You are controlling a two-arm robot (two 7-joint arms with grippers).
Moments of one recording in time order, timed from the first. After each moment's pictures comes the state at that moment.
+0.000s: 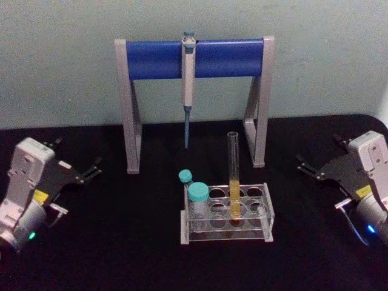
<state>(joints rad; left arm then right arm) -0.20 0.60 0.45 -1.41 -0.25 -0.12 0.03 0.20 0.60 -0.45 -1.41 0.25 -0.12 -0.03</state>
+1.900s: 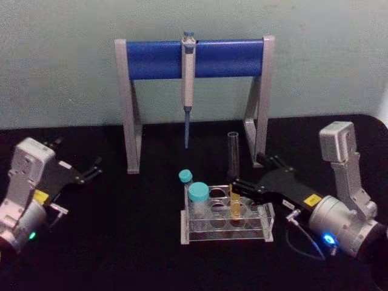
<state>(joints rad) -0.20 0.60 0.45 -1.41 -0.25 -0.12 0.03 0.13 0.48 -0.39 -1.61 0.50 0.11 0.32</state>
